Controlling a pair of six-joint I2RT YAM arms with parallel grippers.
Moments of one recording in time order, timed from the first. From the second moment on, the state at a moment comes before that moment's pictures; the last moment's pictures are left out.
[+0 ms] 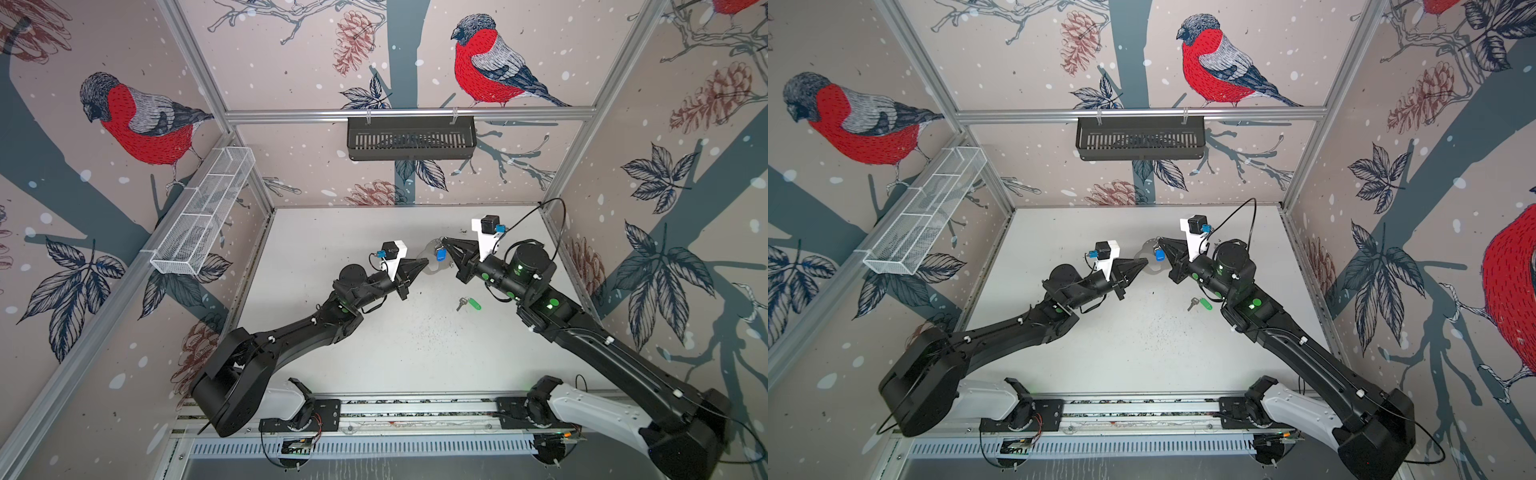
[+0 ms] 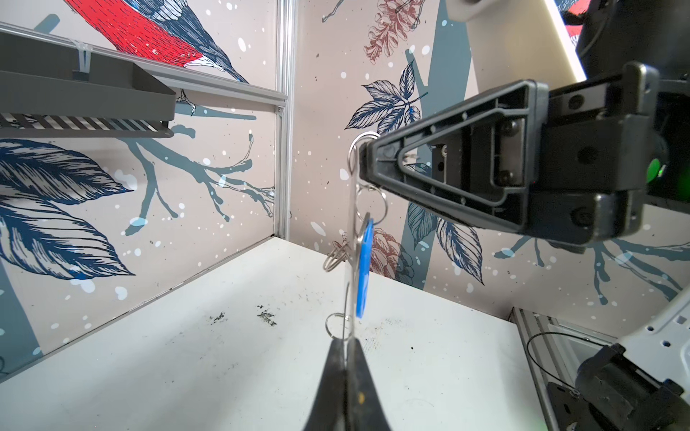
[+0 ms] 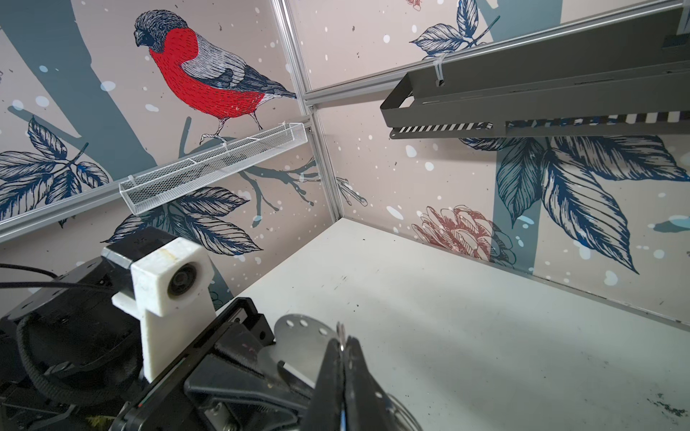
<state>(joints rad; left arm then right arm) -0.69 1.34 0.66 0.84 0.44 -0.15 0.65 1.02 0.89 0.13 -0.23 0.22</state>
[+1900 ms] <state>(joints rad) -0.68 0.96 0.53 1.05 0.42 0.16 0.64 0.95 0.92 0.08 -0.27 0.24</state>
